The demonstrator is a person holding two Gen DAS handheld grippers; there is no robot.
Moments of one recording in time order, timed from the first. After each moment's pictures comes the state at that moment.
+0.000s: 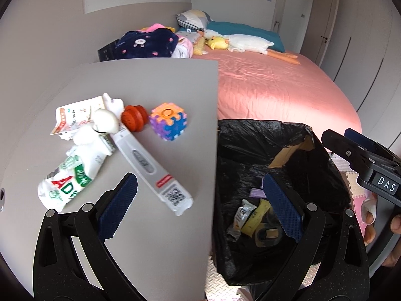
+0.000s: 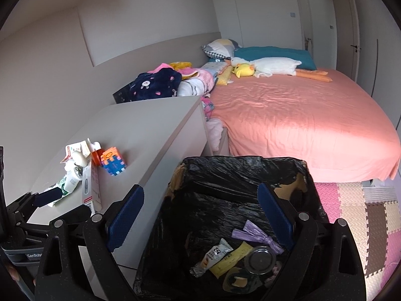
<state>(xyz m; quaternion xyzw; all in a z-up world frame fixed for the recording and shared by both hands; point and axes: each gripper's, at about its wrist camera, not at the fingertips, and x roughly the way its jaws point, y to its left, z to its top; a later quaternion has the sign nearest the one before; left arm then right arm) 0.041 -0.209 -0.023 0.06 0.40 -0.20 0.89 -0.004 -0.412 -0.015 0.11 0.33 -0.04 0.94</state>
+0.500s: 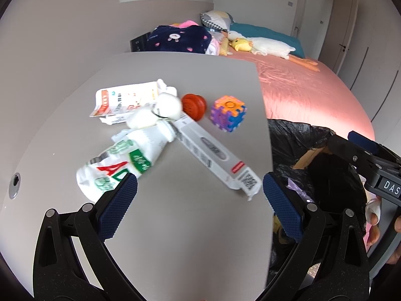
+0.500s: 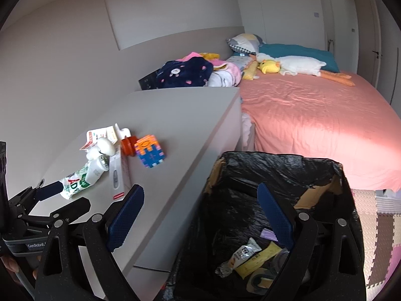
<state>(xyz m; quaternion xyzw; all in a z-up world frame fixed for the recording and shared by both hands) 0.050 -0.137 -0.029 0.04 0.41 -0.15 0.90 0.022 -0.348 -0.023 0.09 0.35 0.02 0.93</state>
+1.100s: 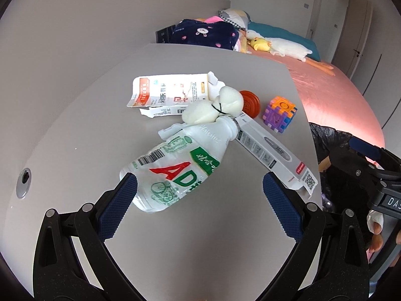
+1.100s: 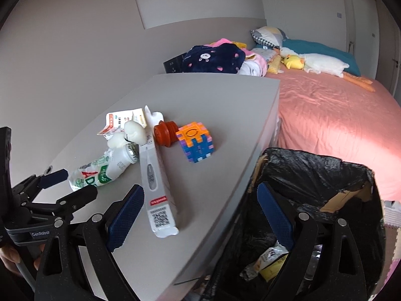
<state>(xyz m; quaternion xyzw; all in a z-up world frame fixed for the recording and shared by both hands) 0.077 -0.078 -0.044 0.03 0.42 -0.11 0.90 0.056 -0.283 -0.037 0.08 0.38 0.07 0.92</state>
